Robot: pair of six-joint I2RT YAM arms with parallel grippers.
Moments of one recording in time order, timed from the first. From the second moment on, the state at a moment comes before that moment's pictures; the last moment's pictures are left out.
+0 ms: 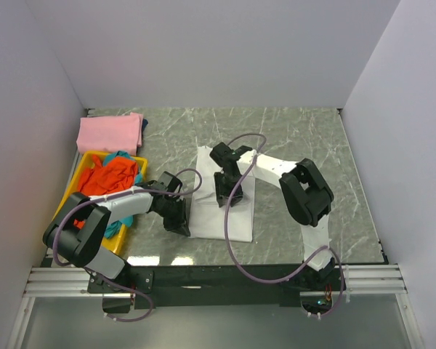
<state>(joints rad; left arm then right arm) -0.54 1.50 0.69 -0.48 0.43 -0.64 0.69 2.02 1.45 -0.84 -0.11 0.62</state>
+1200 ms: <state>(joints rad) -0.54 1.54 0.72 -0.49 0.45 -0.60 0.53 1.57 1.00 -0.77 -0.17 0.60</state>
